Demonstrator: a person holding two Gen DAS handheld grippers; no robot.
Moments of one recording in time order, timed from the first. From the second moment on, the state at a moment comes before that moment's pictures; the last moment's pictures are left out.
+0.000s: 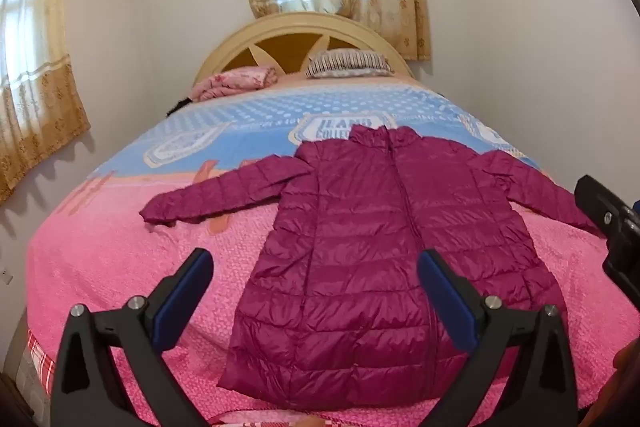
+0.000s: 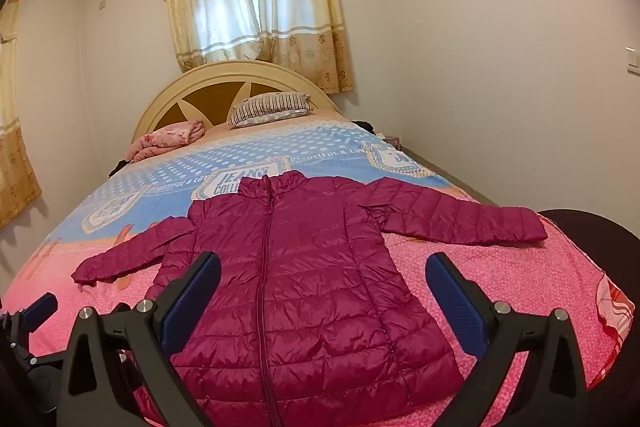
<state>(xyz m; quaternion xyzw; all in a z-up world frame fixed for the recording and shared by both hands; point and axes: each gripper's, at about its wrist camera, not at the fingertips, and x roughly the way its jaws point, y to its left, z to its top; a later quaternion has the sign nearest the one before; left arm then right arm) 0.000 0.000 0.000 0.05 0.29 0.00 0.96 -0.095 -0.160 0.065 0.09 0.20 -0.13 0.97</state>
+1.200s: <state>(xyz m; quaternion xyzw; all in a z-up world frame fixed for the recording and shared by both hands) -0.006 0.009 0.002 0.02 0.27 0.00 0.96 -0.101 -0.159 0.069 0.09 0.20 -0.13 0.97</state>
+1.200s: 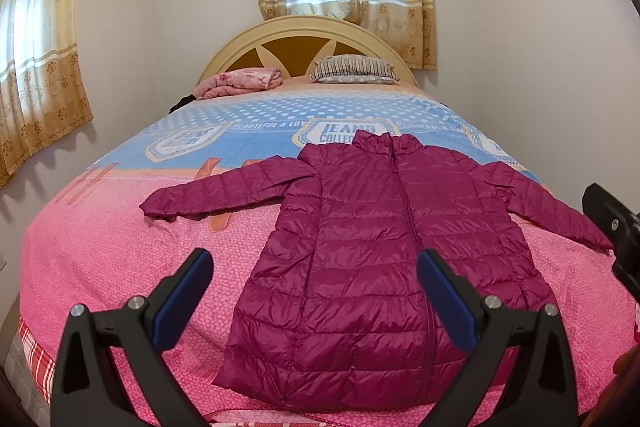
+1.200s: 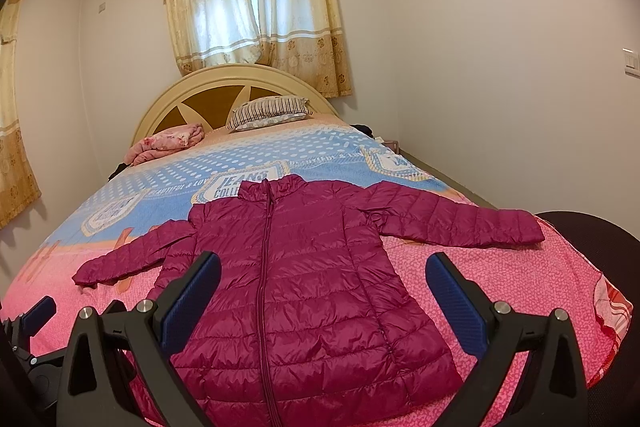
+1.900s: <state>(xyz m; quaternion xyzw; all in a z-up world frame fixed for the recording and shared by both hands) -0.003 0.009 -0.001 0.01 0.27 -0.01 0.96 -0.098 -0.160 0.067 0.09 0.21 -0.14 0.96</state>
